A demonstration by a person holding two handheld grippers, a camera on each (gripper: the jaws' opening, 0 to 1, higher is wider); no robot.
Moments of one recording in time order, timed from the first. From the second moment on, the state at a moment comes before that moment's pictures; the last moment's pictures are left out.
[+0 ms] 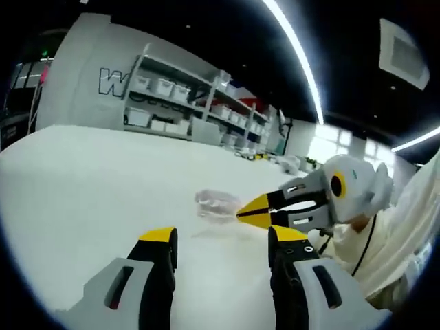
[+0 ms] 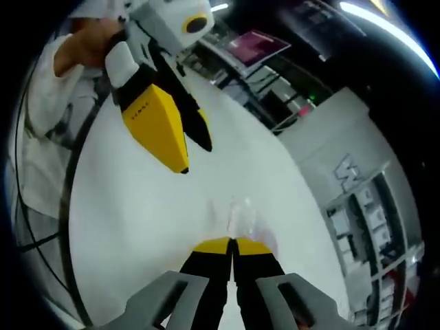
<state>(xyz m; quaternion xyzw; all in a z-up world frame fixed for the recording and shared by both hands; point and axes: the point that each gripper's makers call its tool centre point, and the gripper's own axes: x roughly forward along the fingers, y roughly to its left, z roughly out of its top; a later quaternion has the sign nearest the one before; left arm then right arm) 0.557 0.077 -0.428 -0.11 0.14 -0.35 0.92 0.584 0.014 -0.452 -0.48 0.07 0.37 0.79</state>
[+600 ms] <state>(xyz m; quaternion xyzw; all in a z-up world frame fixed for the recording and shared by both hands) 0.560 0.062 -0.430 -0.15 0.15 -0.38 0.90 0.586 0.016 -0.449 -0.46 0.07 0.37 0.80</state>
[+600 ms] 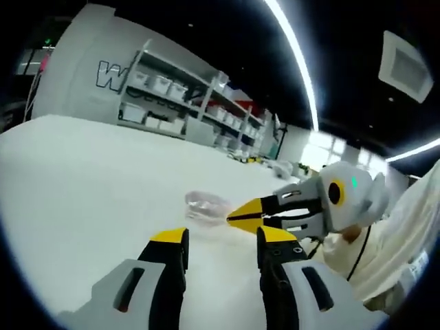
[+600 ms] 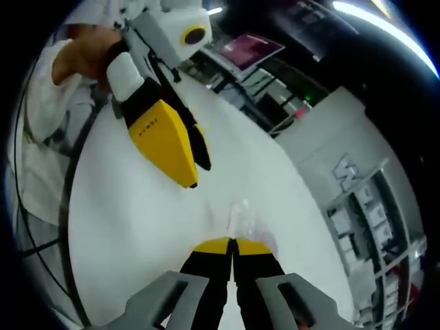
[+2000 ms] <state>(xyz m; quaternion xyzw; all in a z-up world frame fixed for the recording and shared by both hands) 0.592 0.041 -0.452 -0.29 0.22 -0.39 0.85 0.592 0.020 -0.446 -0.42 0.05 0.38 0.83</state>
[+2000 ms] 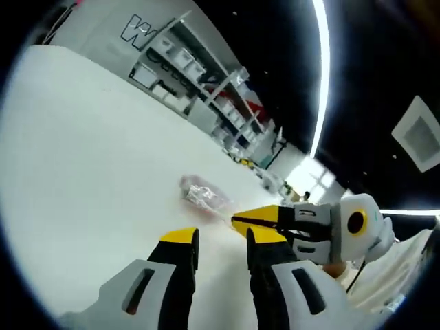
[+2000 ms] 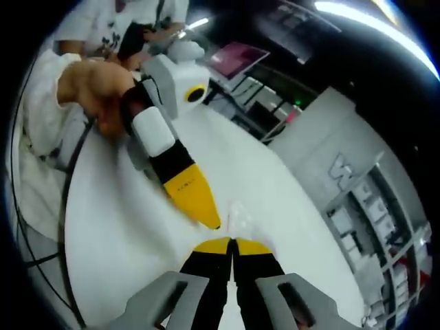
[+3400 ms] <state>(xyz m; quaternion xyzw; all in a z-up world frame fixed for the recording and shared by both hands) 0.620 0.038 -0.456 -0.39 0.25 -0.36 0.81 0.599 0.025 -0.440 -0.38 0.03 0.38 0.84</state>
